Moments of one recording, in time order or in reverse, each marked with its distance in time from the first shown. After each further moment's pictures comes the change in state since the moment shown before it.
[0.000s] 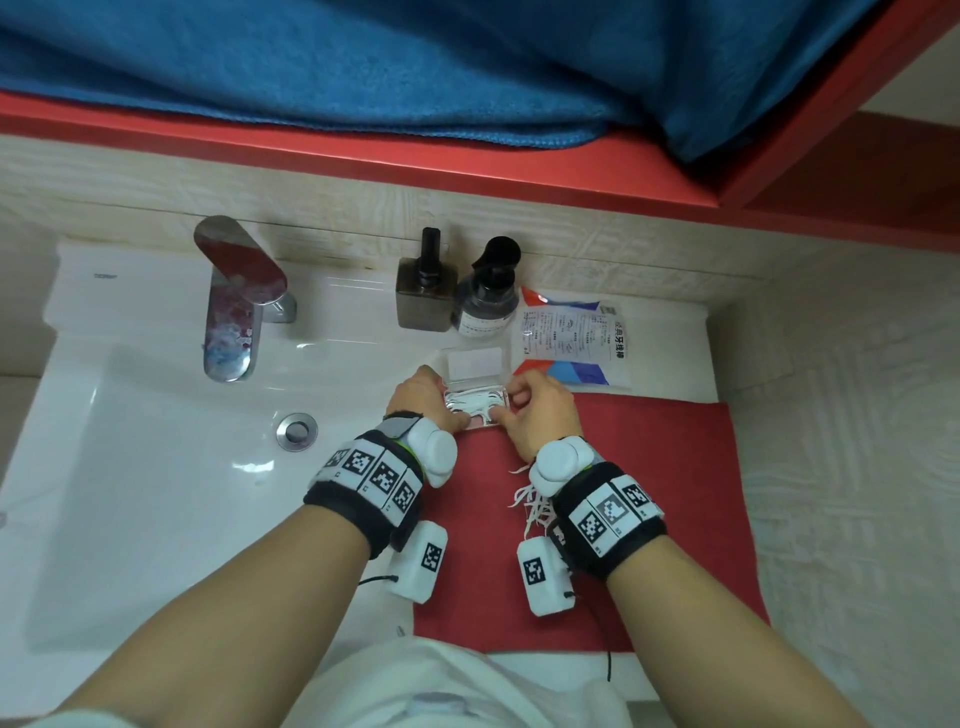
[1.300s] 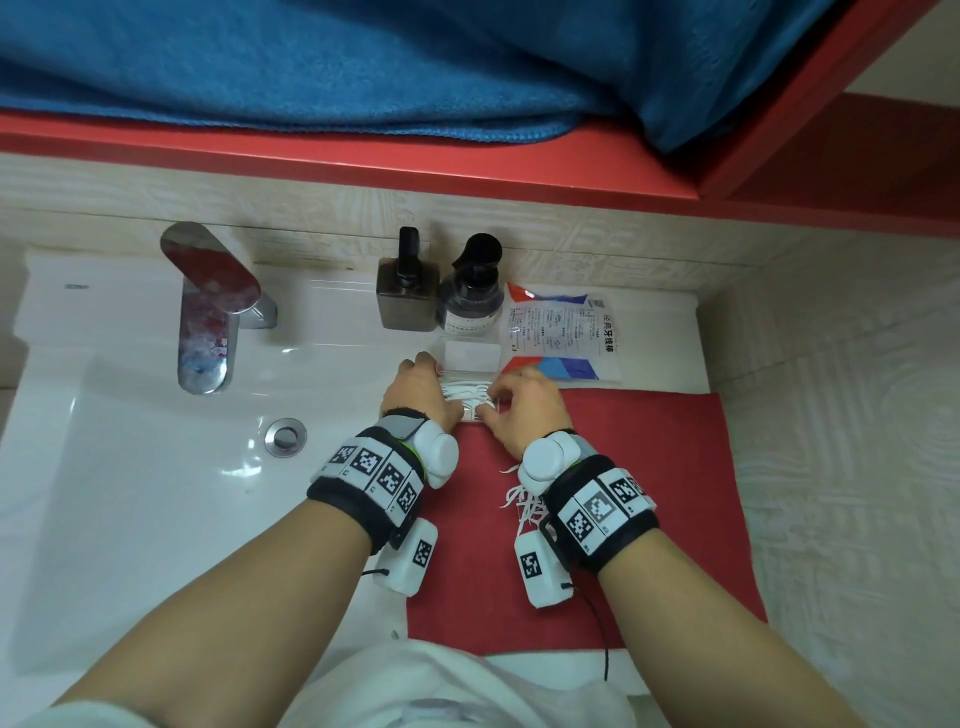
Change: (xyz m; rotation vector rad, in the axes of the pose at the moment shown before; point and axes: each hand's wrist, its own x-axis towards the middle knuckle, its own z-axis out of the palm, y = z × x) left_hand -0.040 0.052 0.030 0.129 0.103 0.271; right_hand -0.047 0.033 -0.047 -0.084 0.118 -0.052
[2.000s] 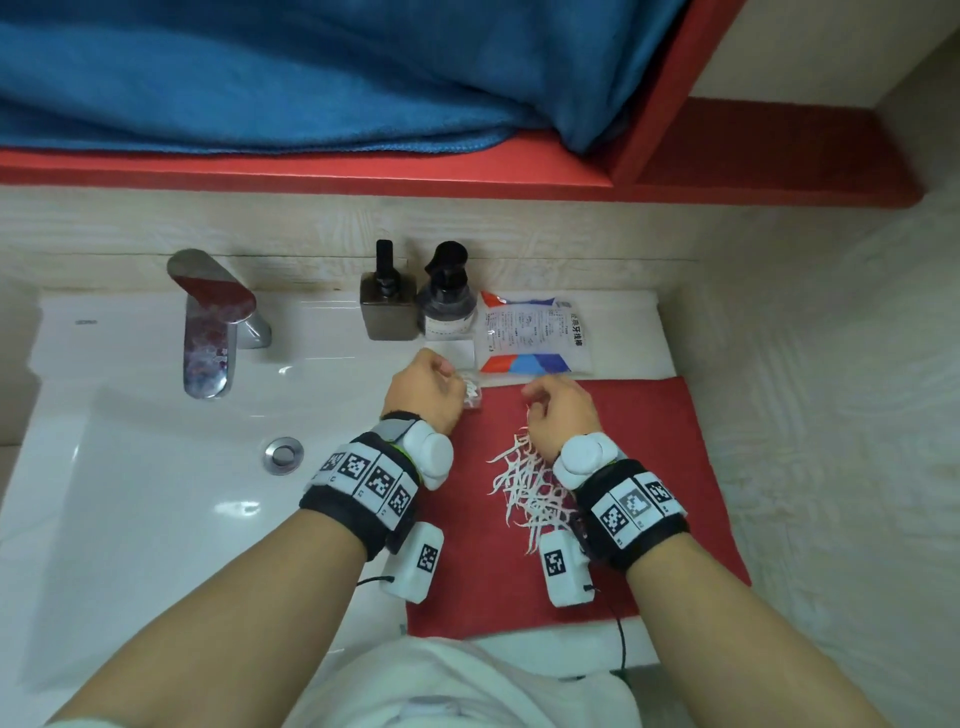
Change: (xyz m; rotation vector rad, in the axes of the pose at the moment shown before) left_hand -0.009 -0.014 -0.022 -0.310 0.197 -0.033; right_hand 0.011 0.011 -0.003 0.072 -0.012 0.060
